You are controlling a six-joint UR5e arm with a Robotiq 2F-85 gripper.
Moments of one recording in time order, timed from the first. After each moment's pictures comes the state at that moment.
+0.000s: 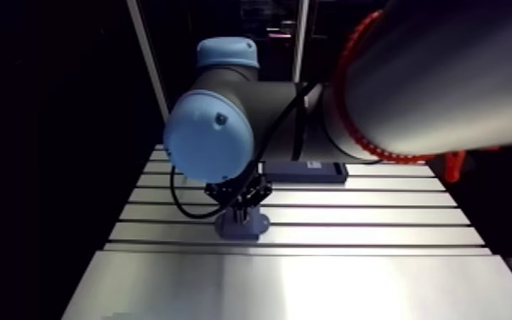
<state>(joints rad) -0.02 -1.29 2.08 -2.27 -1.59 -1.59</state>
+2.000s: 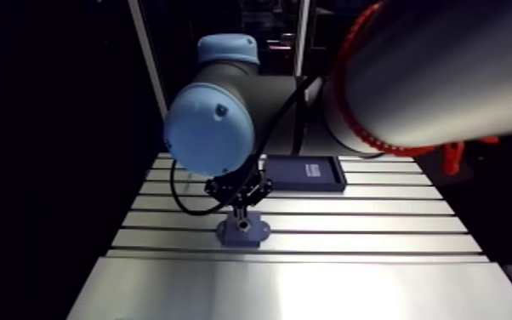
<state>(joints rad) -0.02 -1.33 2.06 -2.24 -1.59 -1.60</state>
